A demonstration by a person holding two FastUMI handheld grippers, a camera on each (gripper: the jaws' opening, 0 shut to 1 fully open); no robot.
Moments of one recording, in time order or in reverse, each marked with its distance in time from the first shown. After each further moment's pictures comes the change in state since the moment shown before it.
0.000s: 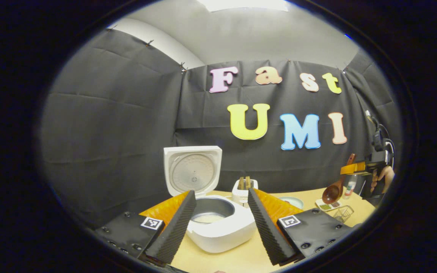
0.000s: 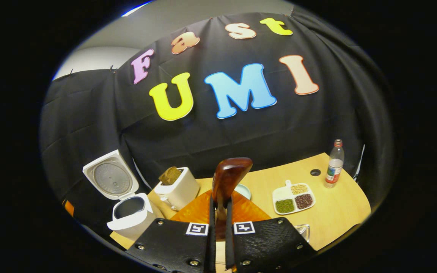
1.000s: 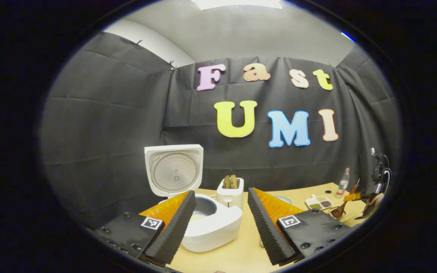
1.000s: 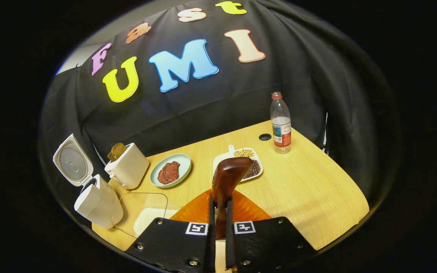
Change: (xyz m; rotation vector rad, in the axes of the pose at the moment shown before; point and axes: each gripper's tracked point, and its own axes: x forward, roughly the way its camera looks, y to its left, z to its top) left arm 0.006 -0.051 0.000 0.027 0.020 -0.038; right arm -0.002 -0.145 -0.116 0.109 0.183 -0.206
